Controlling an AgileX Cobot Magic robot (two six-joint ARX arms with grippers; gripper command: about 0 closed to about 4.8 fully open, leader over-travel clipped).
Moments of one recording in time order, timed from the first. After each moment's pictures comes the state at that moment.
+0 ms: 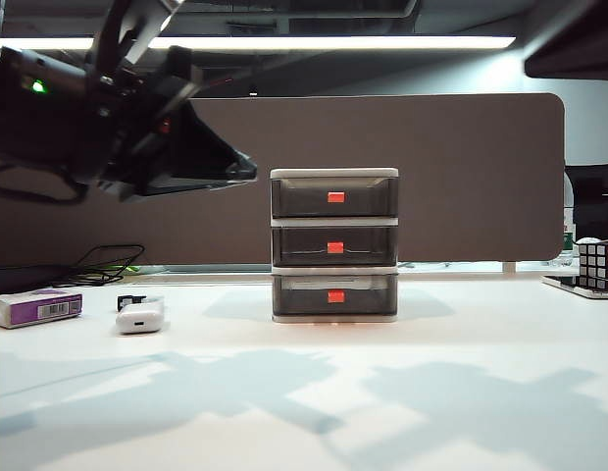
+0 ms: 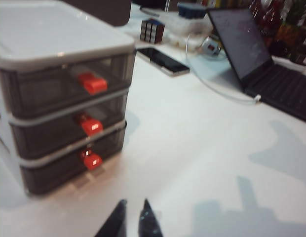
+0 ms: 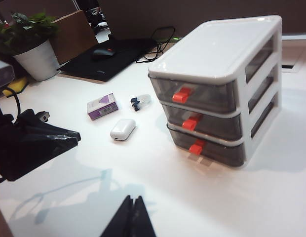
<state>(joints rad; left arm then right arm) -0.65 1.29 0.33 0.84 0.24 -0.11 0.23 0.60 0.37 0.05 -0.49 0.19</state>
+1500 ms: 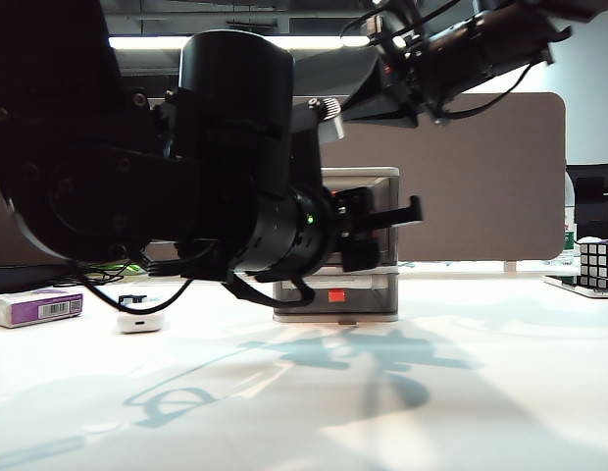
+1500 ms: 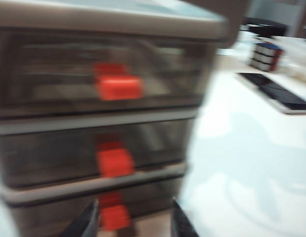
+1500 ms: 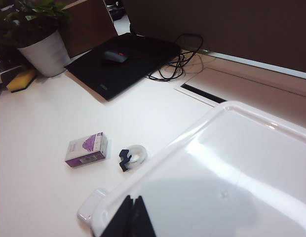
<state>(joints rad) -0.92 2.01 0.74 1.20 -0.53 -0.17 0.30 1.70 1.21 0.21 -0.63 0.10</state>
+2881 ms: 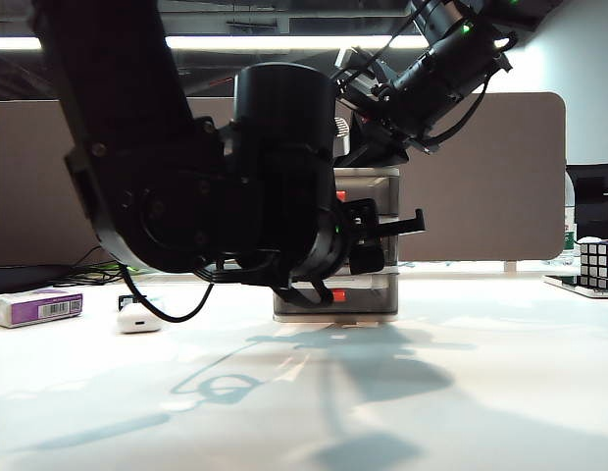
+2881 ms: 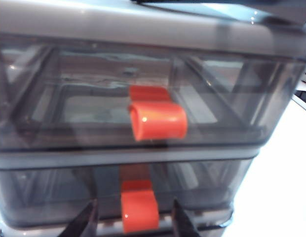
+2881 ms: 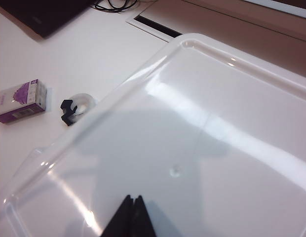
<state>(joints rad) -0.90 2.12 0.91 1.15 -0.67 -0.17 0.35 1.84 1.44 -0.19 -0.42 -0.08</state>
